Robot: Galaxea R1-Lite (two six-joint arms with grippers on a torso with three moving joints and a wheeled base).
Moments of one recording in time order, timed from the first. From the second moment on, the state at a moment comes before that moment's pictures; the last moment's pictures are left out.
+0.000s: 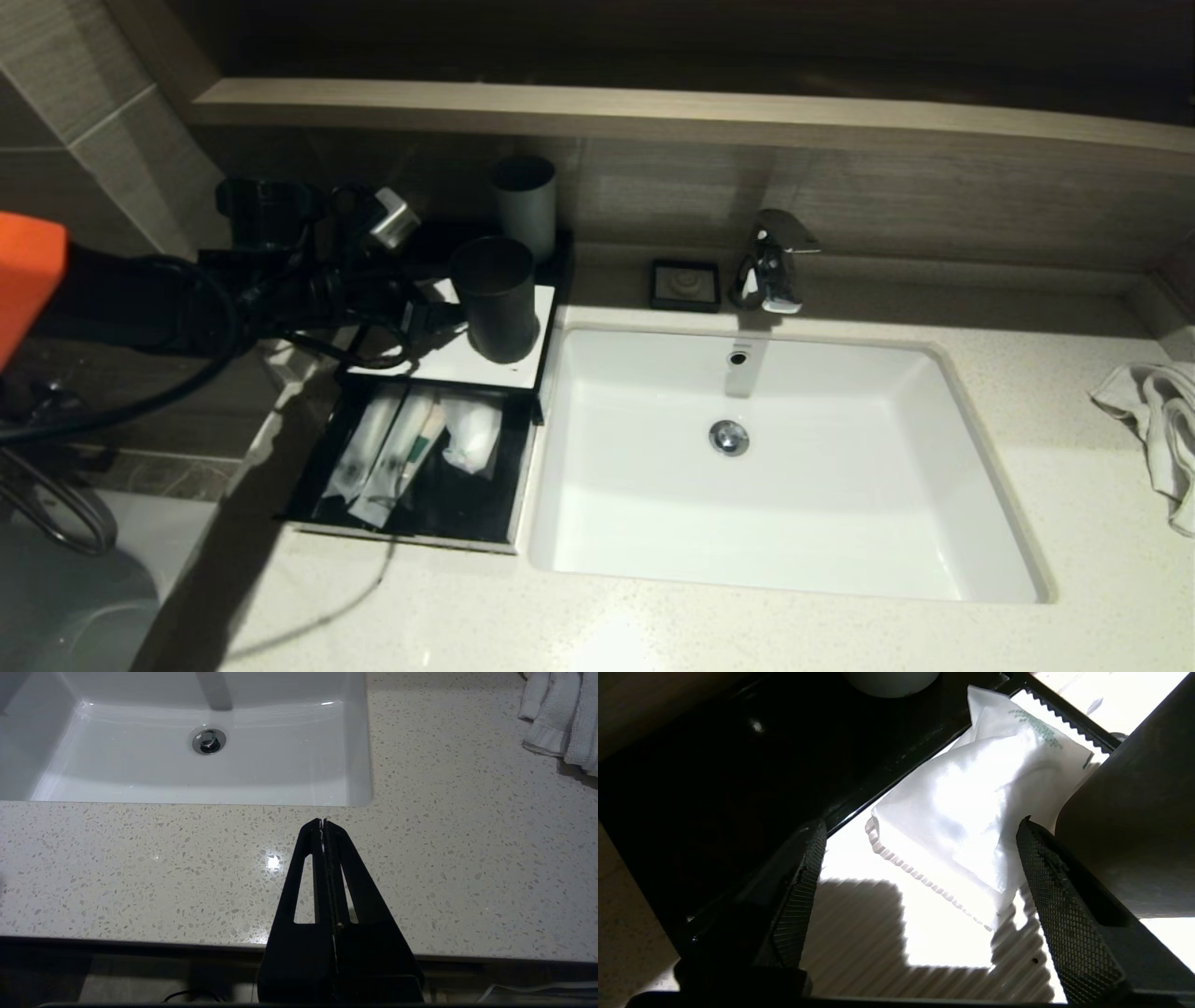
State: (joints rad) left arm -0.09 2.01 -1.46 -0.30 -0.64 0.50; right arm 0.00 0.00 0.00 0.00 -0.01 0.04
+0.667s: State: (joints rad) left arm -0.09 2.04 -1.46 -0.38 -0.61 0.48; right arm 0.00 0.00 0.00 0.00 -0.01 0.04
